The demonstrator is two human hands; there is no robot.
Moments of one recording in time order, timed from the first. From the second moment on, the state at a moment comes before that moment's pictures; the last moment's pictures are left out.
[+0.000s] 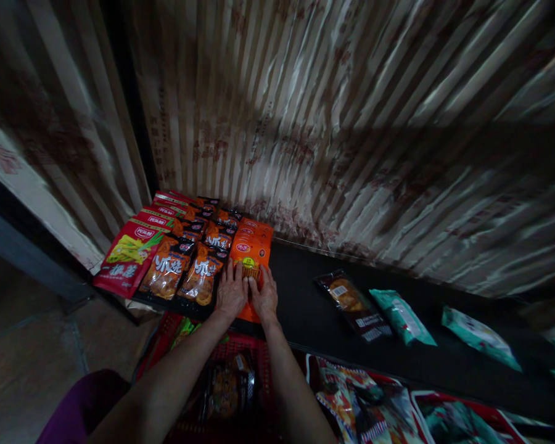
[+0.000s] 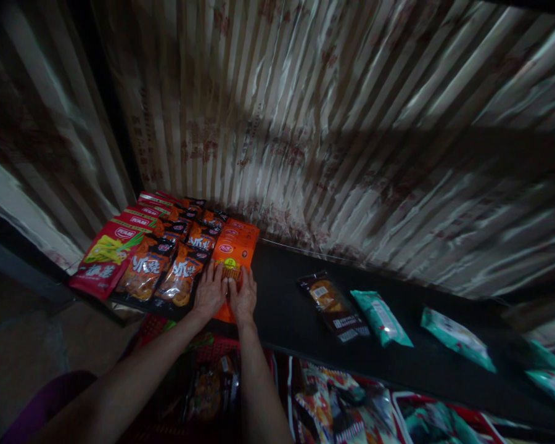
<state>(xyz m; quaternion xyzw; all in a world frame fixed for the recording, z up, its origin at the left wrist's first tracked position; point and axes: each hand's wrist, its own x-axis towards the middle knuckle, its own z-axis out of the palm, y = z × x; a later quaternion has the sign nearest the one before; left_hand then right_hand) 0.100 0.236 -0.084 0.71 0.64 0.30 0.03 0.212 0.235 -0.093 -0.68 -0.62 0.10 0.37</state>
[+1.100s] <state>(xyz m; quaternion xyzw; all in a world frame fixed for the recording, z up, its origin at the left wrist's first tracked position) 0.073 0.175 -0.086 0.78 0.57 0.26 0.01 0.207 0.189 -0.096 -0.68 -0.63 0.12 0.36</state>
